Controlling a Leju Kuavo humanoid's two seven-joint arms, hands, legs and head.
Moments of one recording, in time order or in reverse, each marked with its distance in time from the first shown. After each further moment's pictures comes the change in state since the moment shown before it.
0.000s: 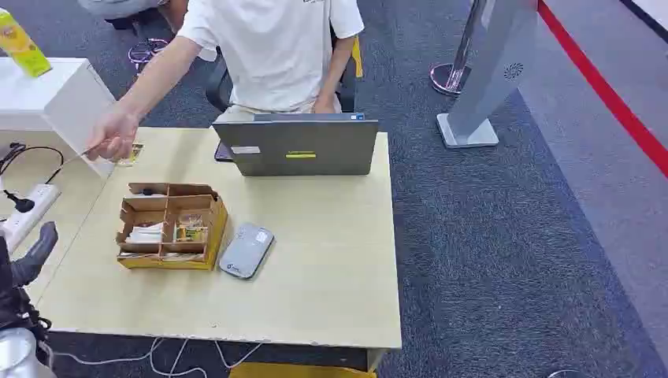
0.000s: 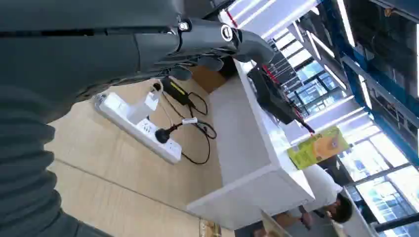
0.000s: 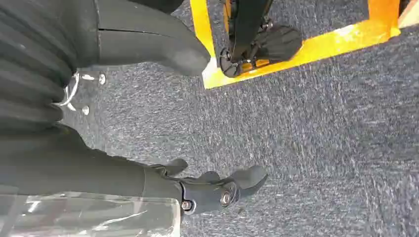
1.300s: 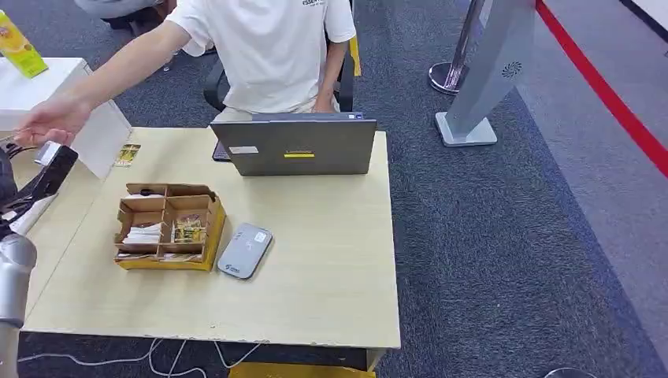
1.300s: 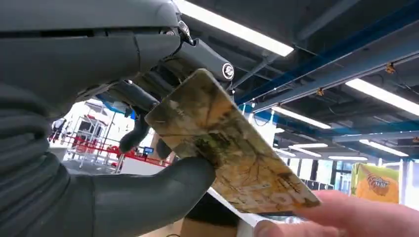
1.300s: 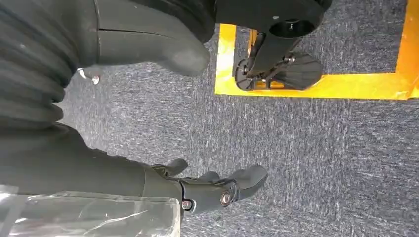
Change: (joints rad) left arm -0.411 0.379 -0.349 0.560 -0.814 0.346 0.334; right arm -0.014 0.014 0.117 0.007 0.119 0.090 0.050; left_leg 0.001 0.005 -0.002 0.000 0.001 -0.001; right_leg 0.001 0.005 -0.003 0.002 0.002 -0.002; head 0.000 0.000
